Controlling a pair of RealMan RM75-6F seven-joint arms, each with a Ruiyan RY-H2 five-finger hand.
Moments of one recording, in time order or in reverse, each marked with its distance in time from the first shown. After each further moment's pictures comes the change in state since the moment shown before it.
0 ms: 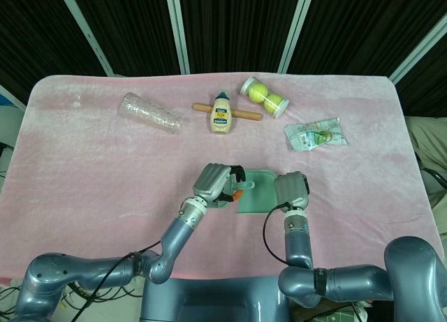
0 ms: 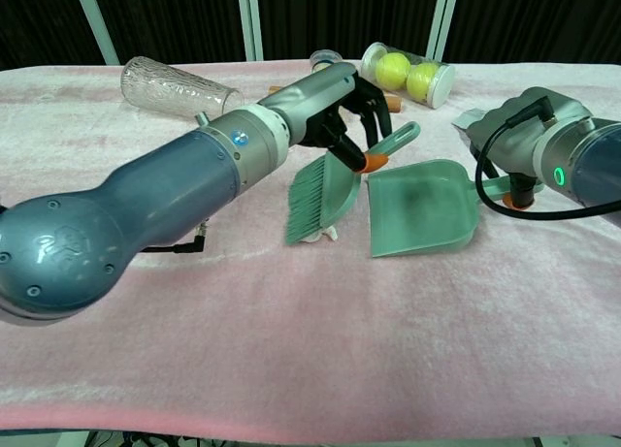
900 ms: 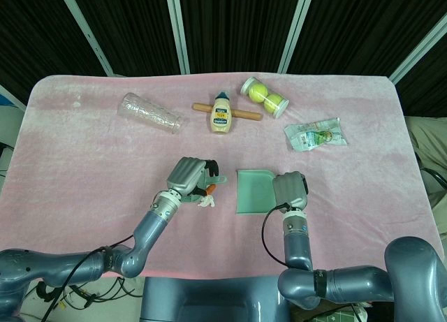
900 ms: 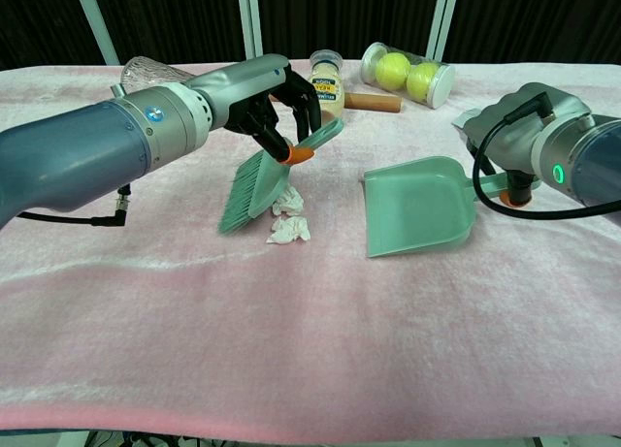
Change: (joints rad) left arm 0.078 0.229 0.076 -0.156 -0.074 -0.034 0.096; right arm 0.000 -0.005 0.010 -0.018 -0.012 0.019 -0.010
